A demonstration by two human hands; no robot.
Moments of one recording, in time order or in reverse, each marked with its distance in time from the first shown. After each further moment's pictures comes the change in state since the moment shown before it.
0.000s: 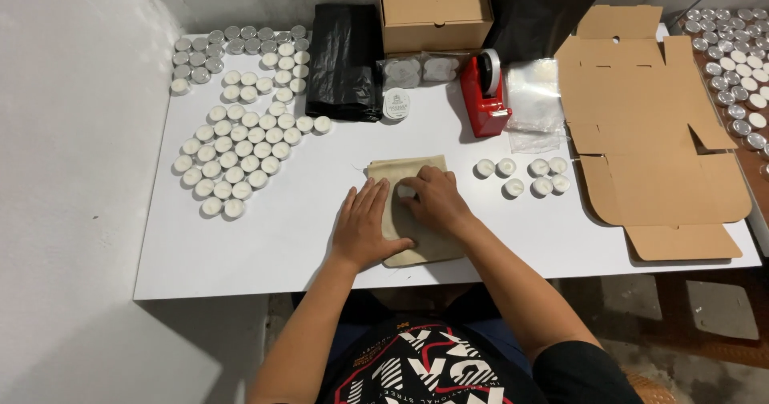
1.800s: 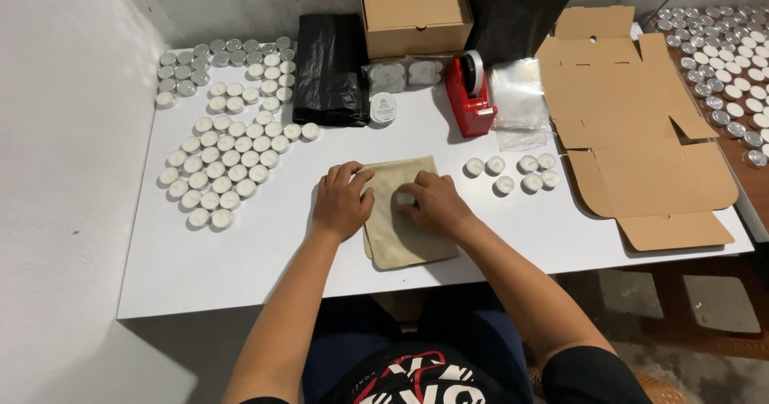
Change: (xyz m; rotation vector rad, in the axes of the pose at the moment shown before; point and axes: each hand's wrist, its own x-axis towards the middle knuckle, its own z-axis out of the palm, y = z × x) left_hand 0.049 -0.052 0.017 0.109 0.237 0.072; right_hand -0.017 0.006 -0.009 -0.040 0.034 -0.055
